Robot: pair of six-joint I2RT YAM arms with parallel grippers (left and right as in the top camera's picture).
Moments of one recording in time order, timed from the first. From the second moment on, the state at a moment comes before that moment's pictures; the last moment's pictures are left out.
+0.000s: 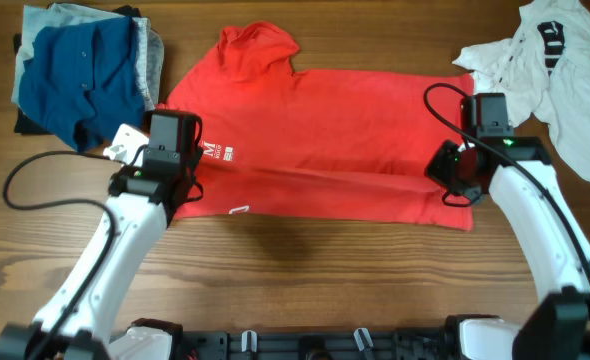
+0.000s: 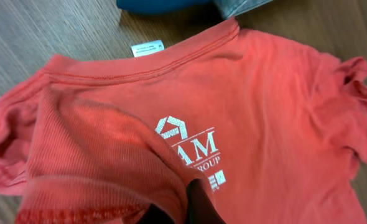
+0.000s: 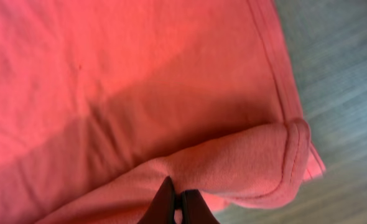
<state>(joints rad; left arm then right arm) -0.20 1.37 0.89 -0.55 -0.32 -1.23 0.02 1.48 1.02 -0.86 0.02 0.60</state>
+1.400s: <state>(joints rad) -0.20 1.74 1.48 -0.56 -0.14 -0.50 0.02 1.66 1.44 -0.87 -0.03 0.28</state>
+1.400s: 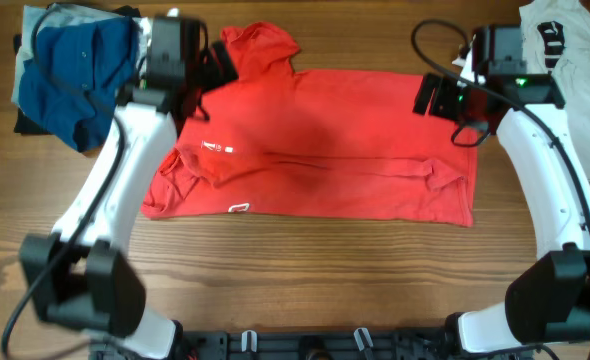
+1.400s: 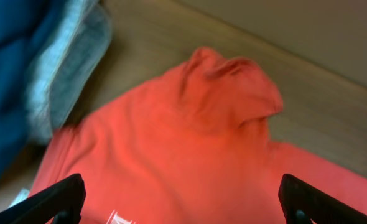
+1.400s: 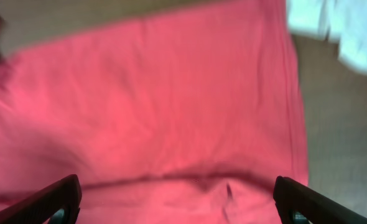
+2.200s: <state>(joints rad) -0.22 2.46 2.12 -0.46 -0.11 -0.66 0.02 1.66 1.48 -0.90 -0.03 0.26</state>
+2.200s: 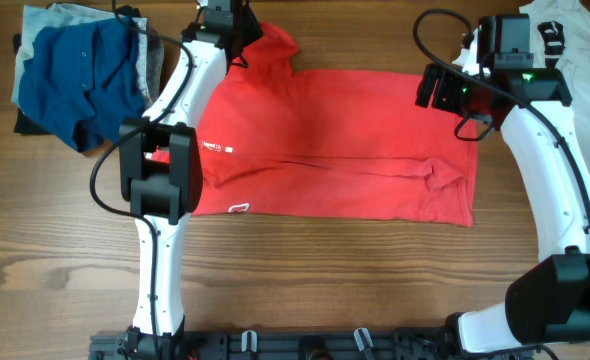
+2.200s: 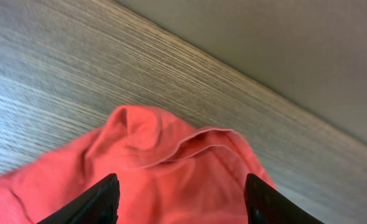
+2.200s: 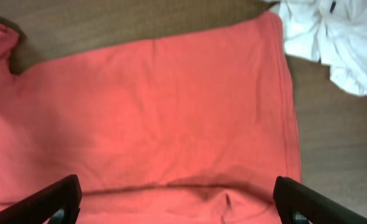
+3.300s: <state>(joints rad) -0.22 2.57 2.13 -0.33 -0.14 -0.84 0.02 1.66 1.48 -0.94 -0.03 0.24</state>
